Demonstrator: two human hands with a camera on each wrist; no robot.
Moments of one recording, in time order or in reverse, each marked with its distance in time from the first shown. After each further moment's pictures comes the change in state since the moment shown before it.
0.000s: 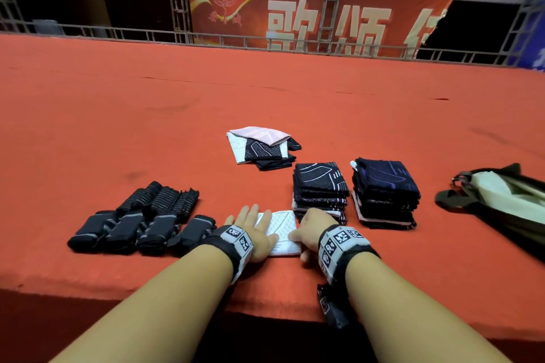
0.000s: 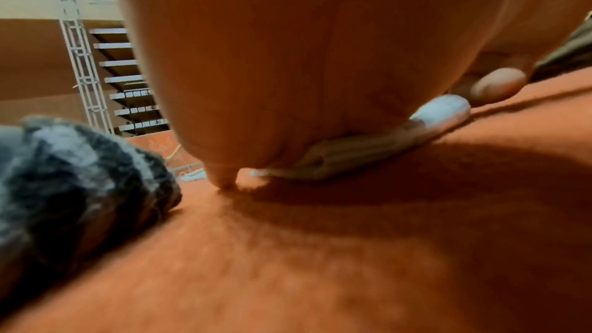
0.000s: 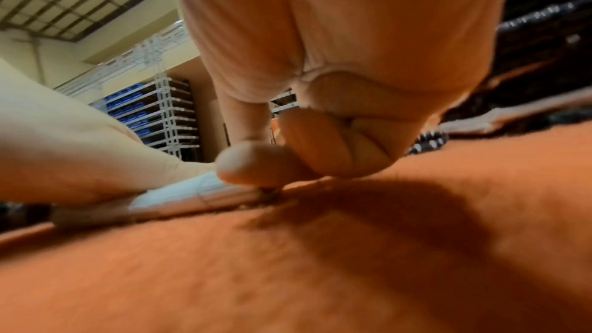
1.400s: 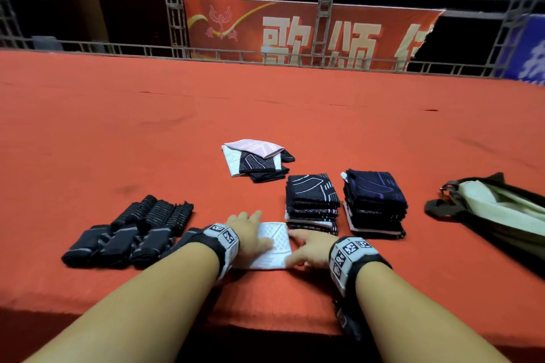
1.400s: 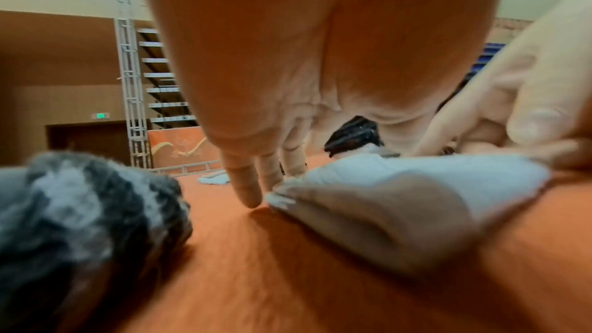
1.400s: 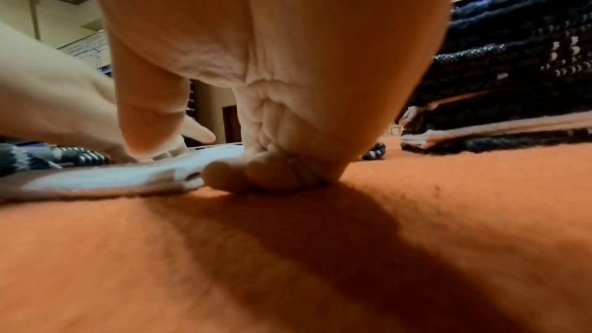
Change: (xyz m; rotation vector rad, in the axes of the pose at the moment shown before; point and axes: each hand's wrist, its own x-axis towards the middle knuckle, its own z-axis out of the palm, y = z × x) left_hand -0.005 0.001 -0.034 -0.038 0.073 0.035; right_hand 0.020 0.040 -0.005 0.040 -0.261 -0.303
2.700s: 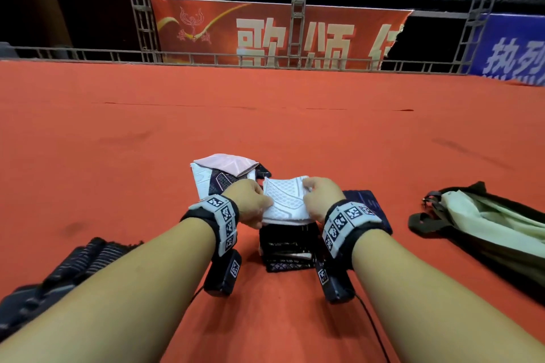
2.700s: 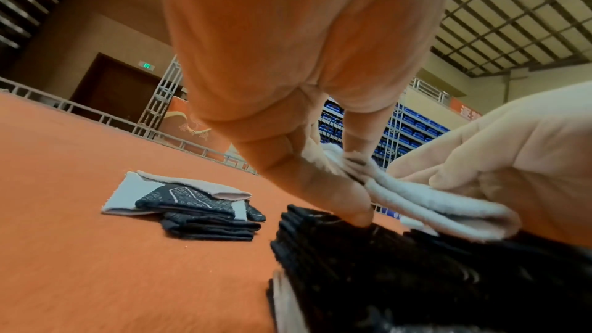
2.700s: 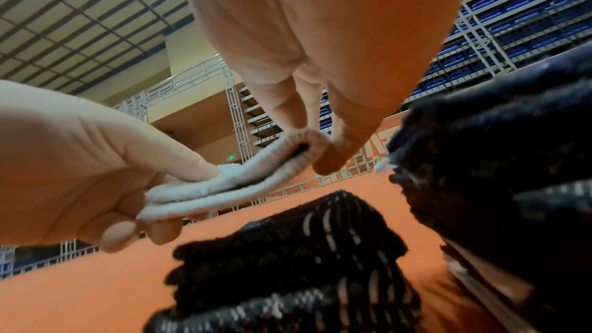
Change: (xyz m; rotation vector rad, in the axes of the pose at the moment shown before) left_hand 0.069 0.060 -0.114 -0.869 0.062 0.066; right_hand 0.016 -0.044 -0.139 -0.016 0.620 0.136
